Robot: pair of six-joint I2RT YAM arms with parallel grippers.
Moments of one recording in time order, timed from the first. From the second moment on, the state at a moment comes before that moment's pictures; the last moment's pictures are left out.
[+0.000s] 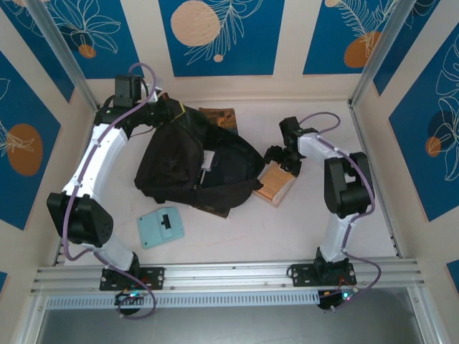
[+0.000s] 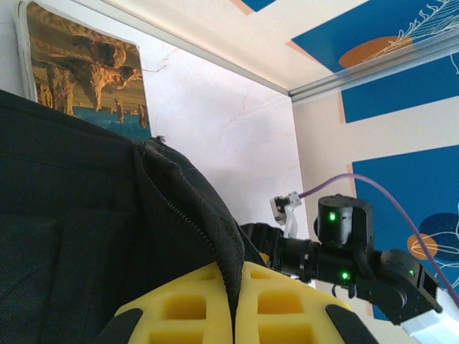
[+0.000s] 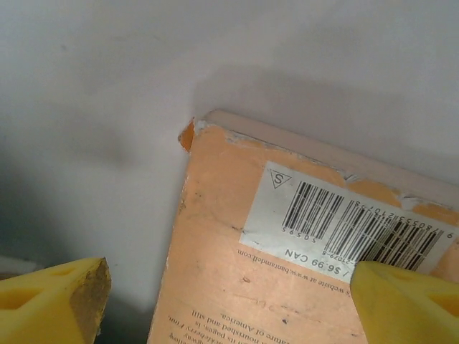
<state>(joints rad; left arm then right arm) -0.17 1.62 1.67 -0.66 0.58 -0.67 0.21 1.87 1.29 -0.75 -0.15 0.64</state>
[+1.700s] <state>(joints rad) -0.22 1.75 1.83 -0.82 0.48 -0.49 0.28 1.42 0.98 -0.74 -0.12 0.73</state>
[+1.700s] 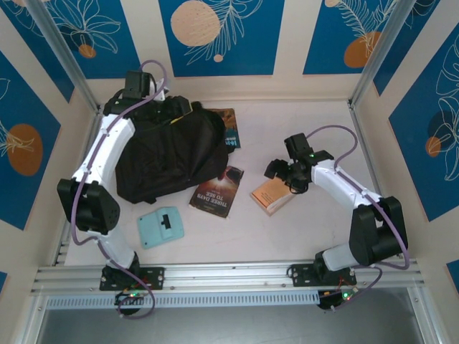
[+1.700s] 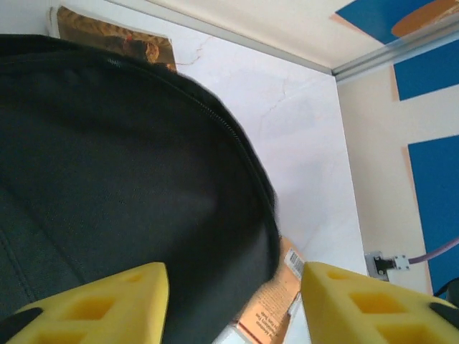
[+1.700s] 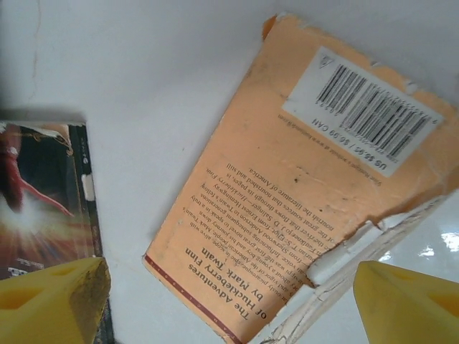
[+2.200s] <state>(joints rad) -0.71 1.93 2.00 -0.91 0.26 -0.31 0.10 1.15 0.65 -0.56 -0.24 0.89</state>
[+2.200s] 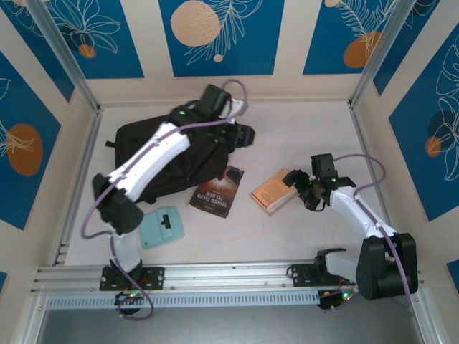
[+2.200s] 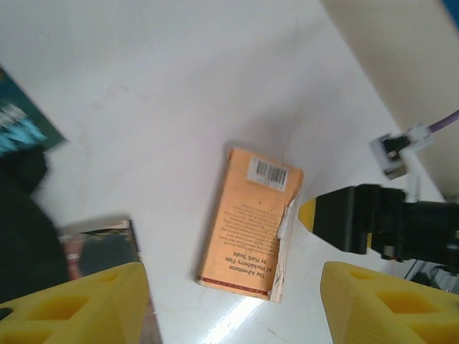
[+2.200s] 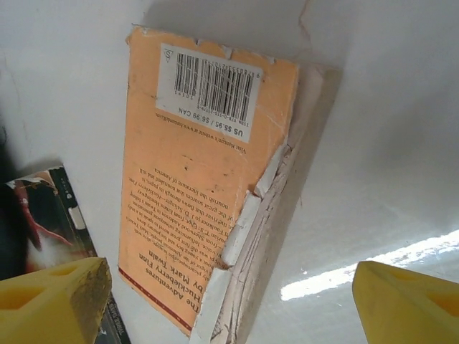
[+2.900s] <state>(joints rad) -0.84 2.41 2.04 -0.84 0.46 -0.40 0.01 1.22 0.50 -0.33 -0.42 0.94</state>
